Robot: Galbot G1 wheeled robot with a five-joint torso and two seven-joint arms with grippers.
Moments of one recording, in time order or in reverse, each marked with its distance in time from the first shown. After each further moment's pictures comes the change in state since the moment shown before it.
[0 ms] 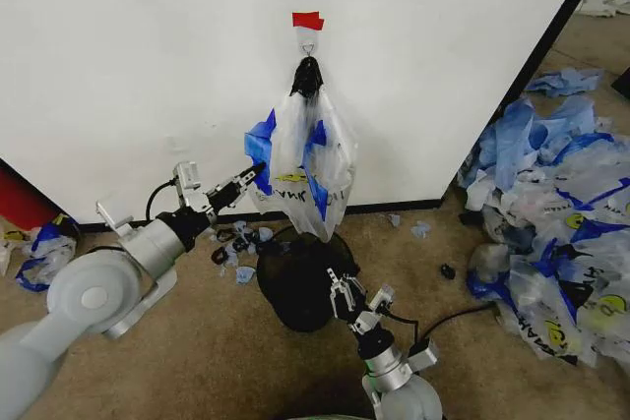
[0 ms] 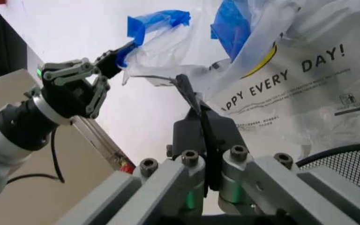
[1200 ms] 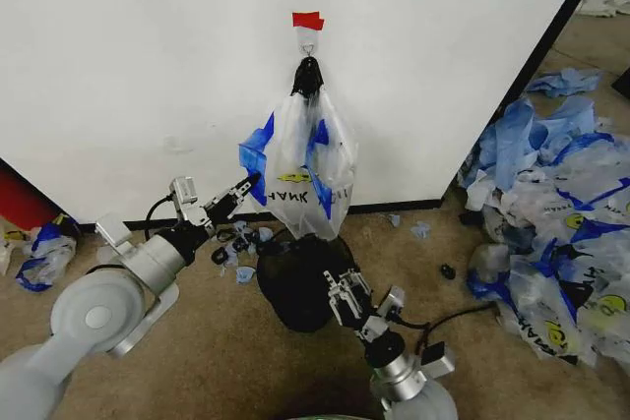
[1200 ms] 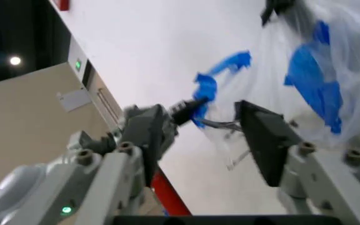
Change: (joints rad) left arm 0.048 -0.049 -0.007 0.008 0.050 -0.003 -0.004; right arm -0.074 -0.092 0.065 0.203 -0.031 -0.028 -0.051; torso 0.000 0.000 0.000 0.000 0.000
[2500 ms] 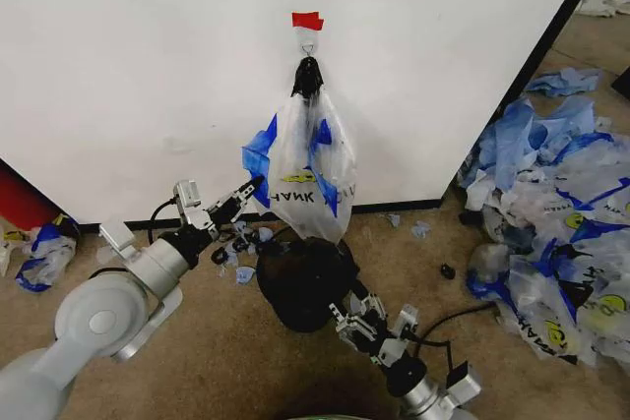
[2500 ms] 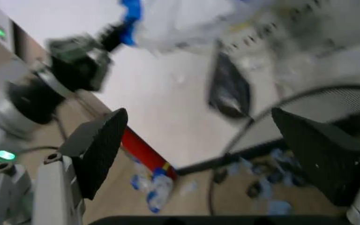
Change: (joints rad) left arm 0.043 -0.014 -0.015 -0.030 0.016 -0.001 0.001; right arm -0.110 -0.117 -0.055 0.013 0.008 -0.061 0.232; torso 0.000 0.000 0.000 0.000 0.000
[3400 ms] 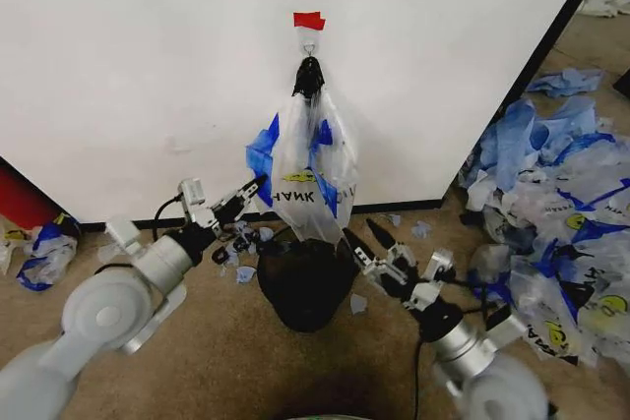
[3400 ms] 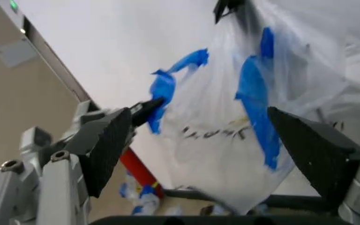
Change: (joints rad) left arm -0.120 0.001 0.090 0.057 -0.004 0.006 0.006; right arm 0.183 -0.309 0.135 0.228 0.191 -0.127 0.168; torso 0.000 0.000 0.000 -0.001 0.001
